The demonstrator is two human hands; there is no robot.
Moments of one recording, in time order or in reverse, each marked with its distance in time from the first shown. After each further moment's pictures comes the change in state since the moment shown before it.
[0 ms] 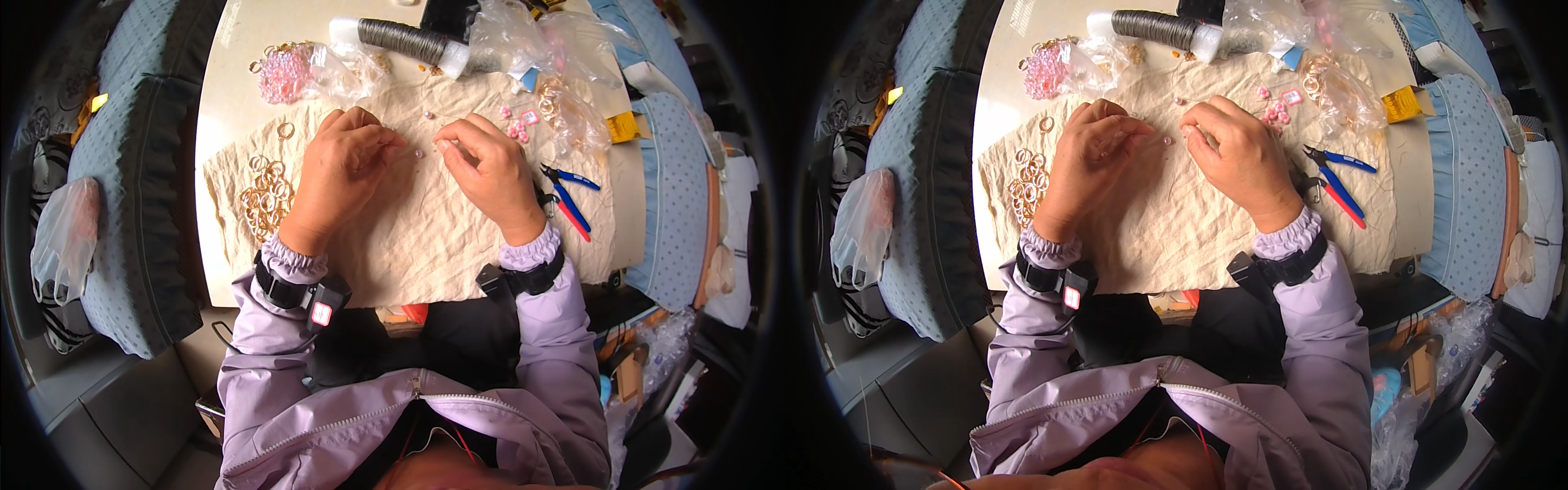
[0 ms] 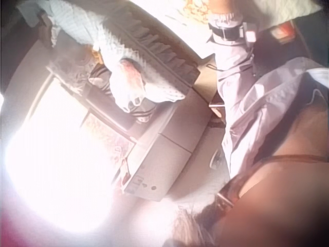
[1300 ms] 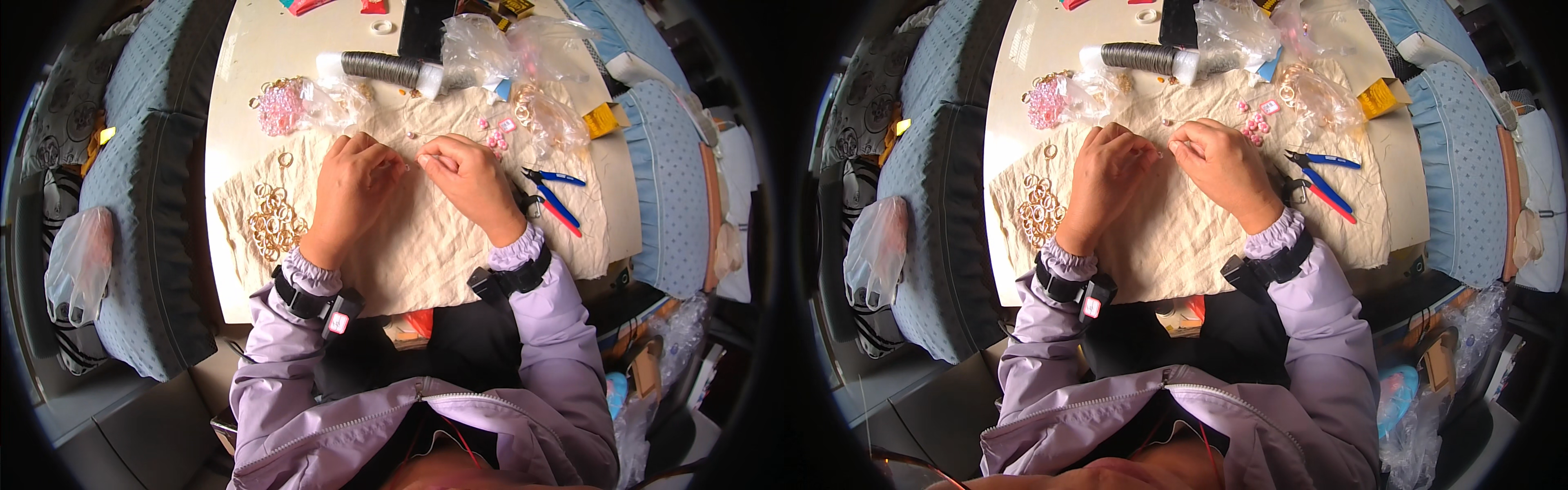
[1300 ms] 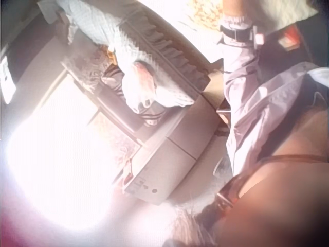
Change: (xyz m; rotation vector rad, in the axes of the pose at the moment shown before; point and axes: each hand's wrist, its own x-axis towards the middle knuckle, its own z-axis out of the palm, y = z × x) left_hand 0.007 0.006 0.021 0.130 0.042 0.093; right_hand -0.002 0.003 0.006 0.122 0.032 0.160
